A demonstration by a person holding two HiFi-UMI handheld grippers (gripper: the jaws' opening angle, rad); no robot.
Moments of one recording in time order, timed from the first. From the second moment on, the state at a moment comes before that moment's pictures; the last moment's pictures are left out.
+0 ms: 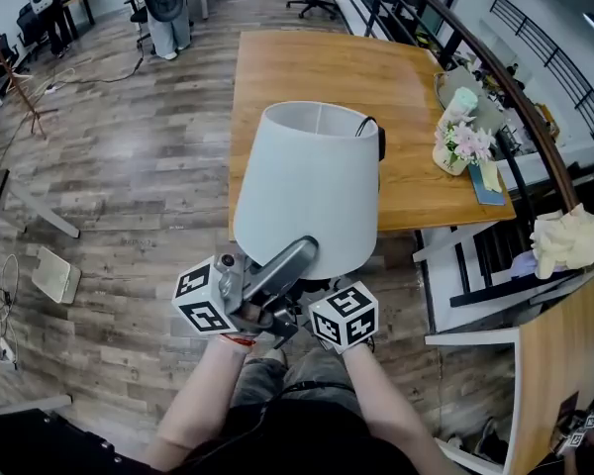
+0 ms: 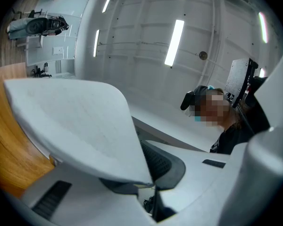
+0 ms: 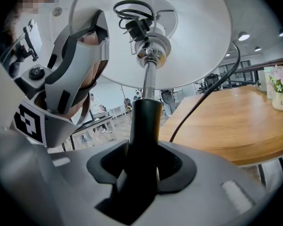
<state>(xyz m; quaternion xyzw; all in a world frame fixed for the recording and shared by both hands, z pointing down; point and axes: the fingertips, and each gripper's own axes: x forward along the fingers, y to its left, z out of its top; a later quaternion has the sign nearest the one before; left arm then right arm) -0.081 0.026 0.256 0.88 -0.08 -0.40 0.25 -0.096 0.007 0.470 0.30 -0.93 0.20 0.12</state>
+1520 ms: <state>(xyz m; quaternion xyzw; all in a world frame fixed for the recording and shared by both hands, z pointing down) -0.023 -0.114 0.276 0.87 -0.11 -0.40 0.27 -0.041 -0.121 0.489 0.27 -0.93 0.22 0.13</state>
